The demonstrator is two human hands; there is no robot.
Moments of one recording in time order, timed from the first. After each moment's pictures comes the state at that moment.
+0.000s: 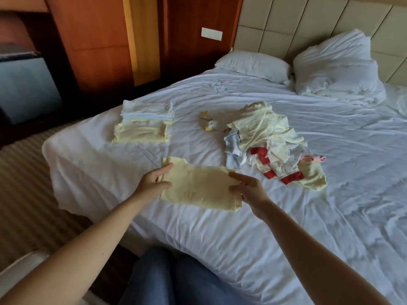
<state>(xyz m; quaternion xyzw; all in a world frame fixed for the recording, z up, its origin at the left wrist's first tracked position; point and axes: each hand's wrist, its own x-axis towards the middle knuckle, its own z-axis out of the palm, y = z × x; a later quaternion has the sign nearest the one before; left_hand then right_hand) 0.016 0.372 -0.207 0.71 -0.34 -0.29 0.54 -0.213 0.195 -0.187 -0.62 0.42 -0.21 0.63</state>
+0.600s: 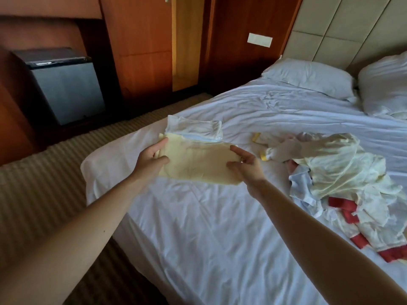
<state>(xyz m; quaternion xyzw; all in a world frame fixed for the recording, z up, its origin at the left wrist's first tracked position) 0.240 0.353 -0.164 0.74 -0.24 -0.16 0.61 0.071 0.157 -0.158 -0.64 0.33 -0.25 0.65</state>
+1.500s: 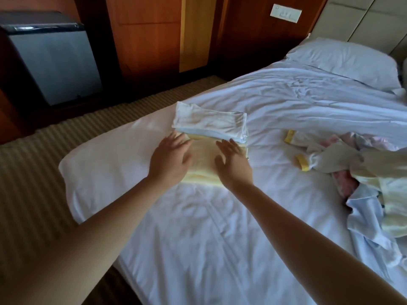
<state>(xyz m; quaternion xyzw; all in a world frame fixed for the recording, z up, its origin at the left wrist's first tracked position) 0.358 0.267 -0.264 0.86 -0.45 0.08 0.22 0.228 0.125 -0.254 -0.93 0.26 -0.21 0.19</state>
